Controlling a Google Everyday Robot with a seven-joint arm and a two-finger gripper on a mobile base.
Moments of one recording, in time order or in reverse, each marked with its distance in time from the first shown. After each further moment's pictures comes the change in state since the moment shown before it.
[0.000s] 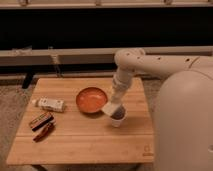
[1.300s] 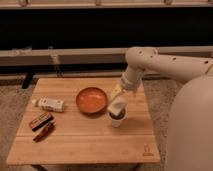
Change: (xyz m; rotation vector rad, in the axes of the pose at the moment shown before) arm 0.020 -0.025 -0.021 -0.026 -0.017 0.028
